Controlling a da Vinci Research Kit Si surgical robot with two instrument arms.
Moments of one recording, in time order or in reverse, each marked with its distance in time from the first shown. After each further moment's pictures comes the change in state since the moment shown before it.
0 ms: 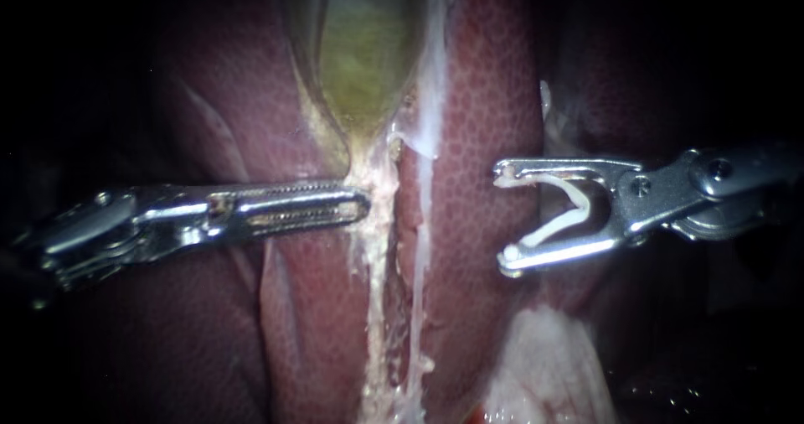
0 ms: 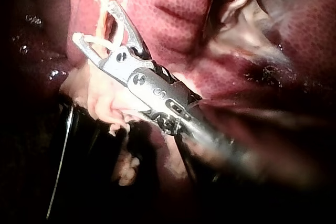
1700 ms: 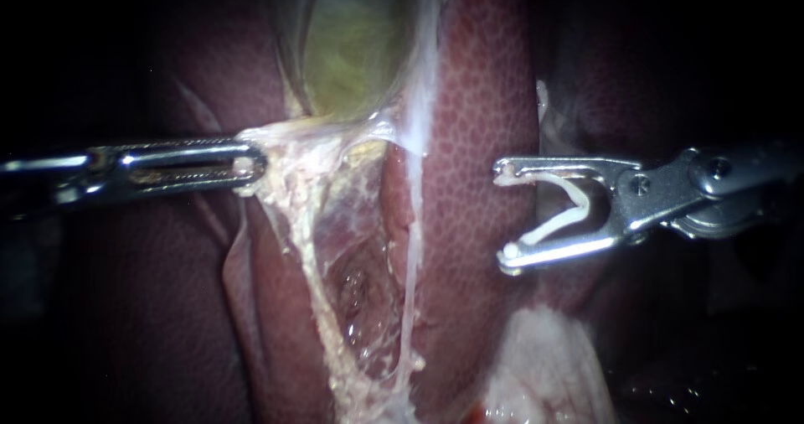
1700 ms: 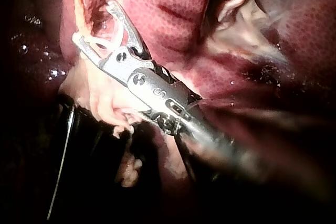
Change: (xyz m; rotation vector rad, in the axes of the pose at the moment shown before) right arm 0.000 0.000 0.000 -0.001 0.000 0.000; left arm -0.010 -0.001 -0.010 0.005 -0.040 -0.011
